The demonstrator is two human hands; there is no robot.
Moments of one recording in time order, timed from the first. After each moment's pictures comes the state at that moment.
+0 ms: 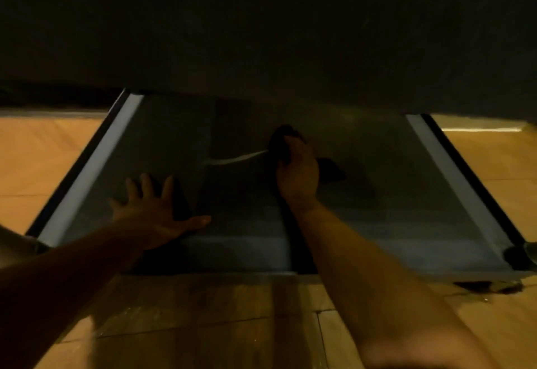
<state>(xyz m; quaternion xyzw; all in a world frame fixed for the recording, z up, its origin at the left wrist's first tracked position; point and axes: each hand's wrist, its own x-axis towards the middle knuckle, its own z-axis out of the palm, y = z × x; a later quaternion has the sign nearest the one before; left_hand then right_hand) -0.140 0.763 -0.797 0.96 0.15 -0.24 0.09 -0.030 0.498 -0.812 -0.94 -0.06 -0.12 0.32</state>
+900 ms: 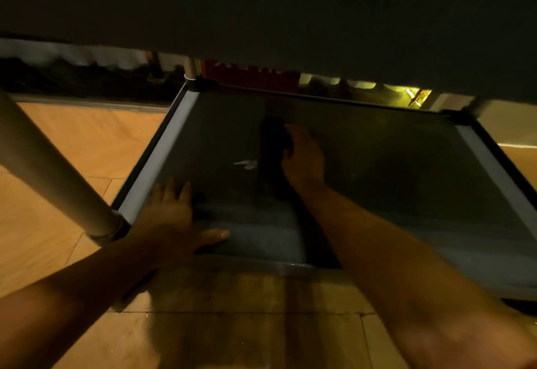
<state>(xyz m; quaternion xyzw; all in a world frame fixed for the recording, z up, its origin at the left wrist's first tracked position) -0.204 0.806 -0.788 0.97 0.15 -0.18 0.11 -0.028 0.591 -0.805 -0.94 -0.11 -0.08 0.31</state>
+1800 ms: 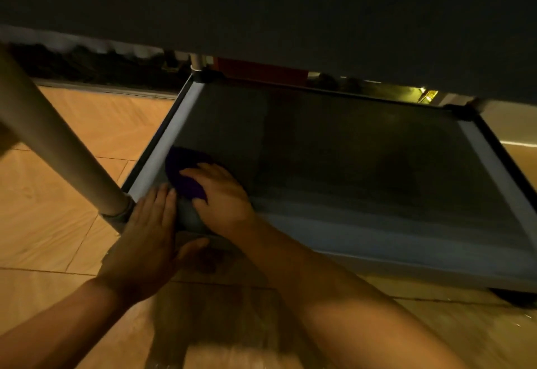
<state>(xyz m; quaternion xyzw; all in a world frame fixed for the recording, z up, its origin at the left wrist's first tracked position) -0.303 0.811 -0.817 1.00 0.08 0.01 0.04 -0.176 0.683 -0.803 -0.86 -0.37 0.11 0.32</state>
